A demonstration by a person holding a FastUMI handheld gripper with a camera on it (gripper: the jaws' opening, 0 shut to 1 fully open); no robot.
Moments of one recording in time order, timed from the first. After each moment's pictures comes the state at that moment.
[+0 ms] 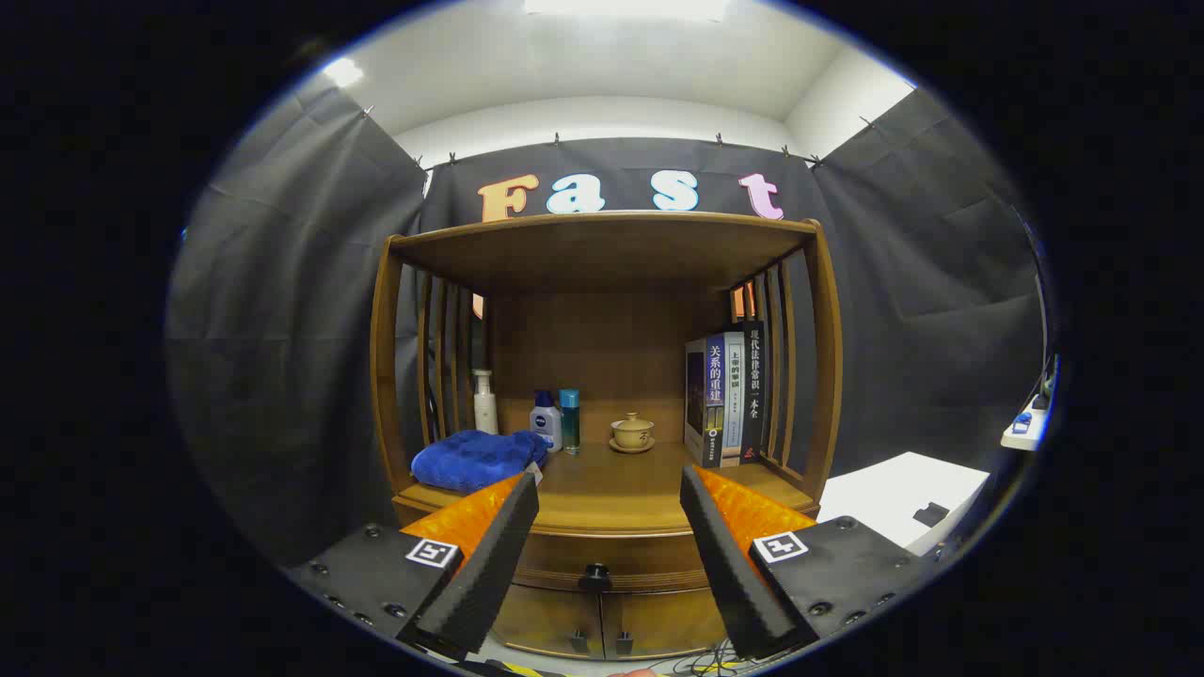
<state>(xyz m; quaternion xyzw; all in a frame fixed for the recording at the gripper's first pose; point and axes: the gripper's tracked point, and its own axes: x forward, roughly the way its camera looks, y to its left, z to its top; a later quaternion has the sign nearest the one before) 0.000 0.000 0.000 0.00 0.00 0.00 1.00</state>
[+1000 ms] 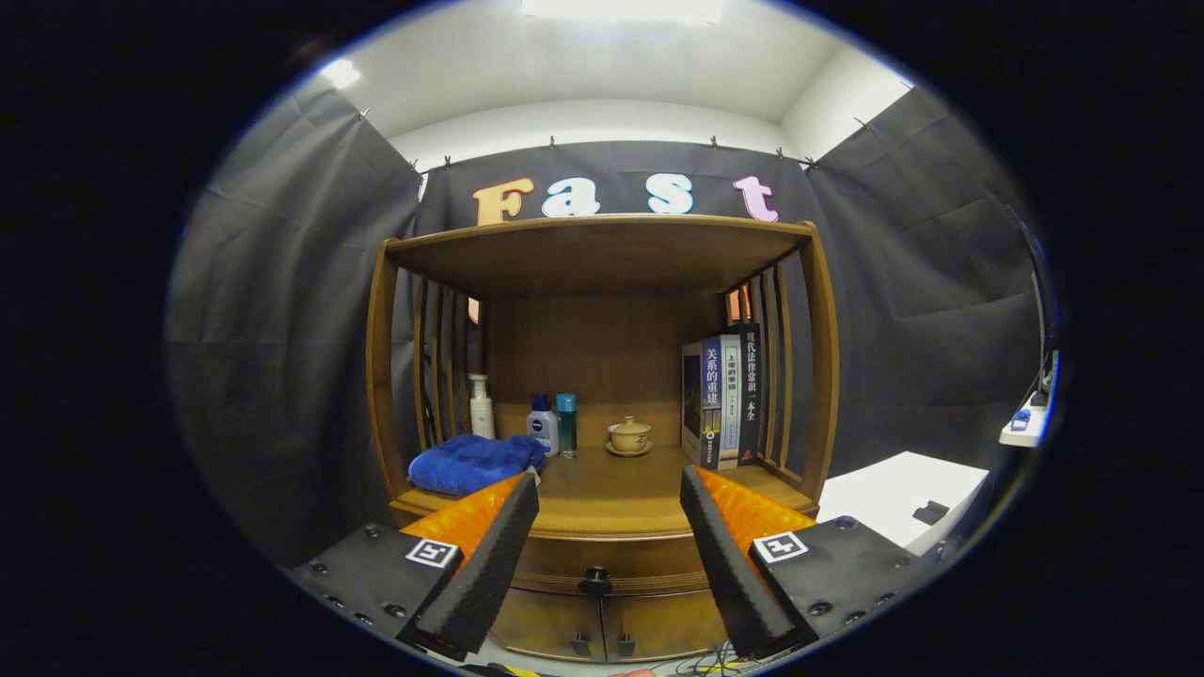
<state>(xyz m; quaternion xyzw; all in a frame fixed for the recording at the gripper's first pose) 0.009 0.003 -0.004 0.00 0.00 -0.01 1.00</state>
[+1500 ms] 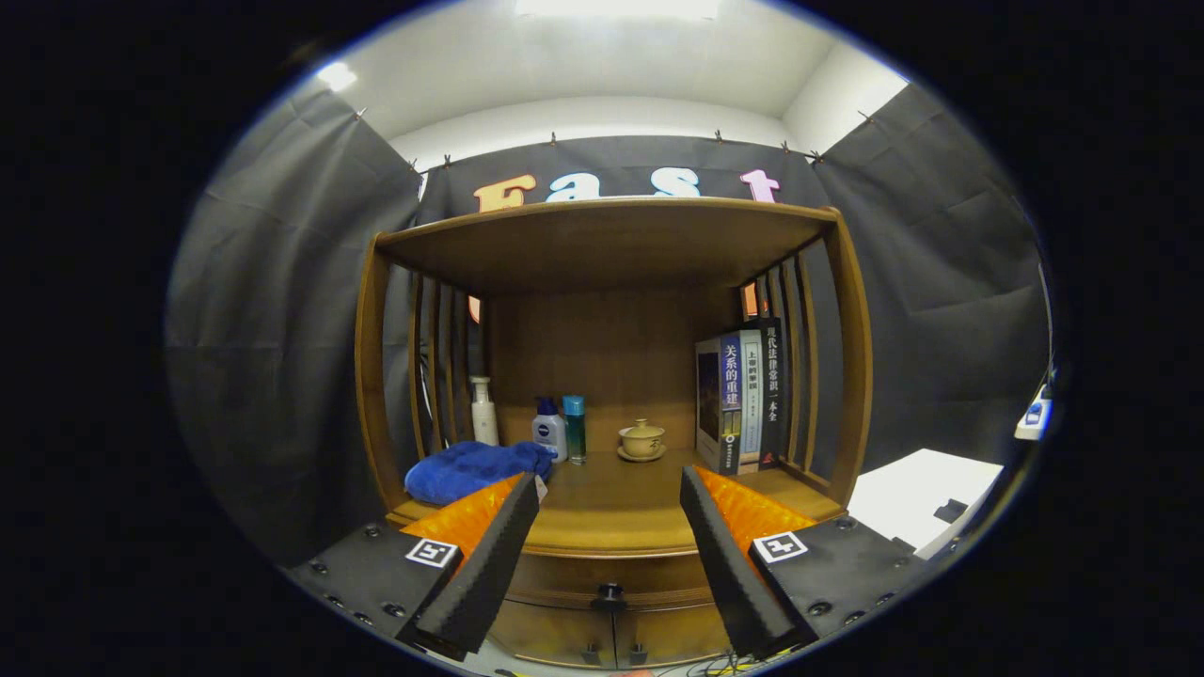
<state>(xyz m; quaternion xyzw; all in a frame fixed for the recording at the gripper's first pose) 0.058 0.013 -0.009 0.01 -0.01 0.01 1.00</state>
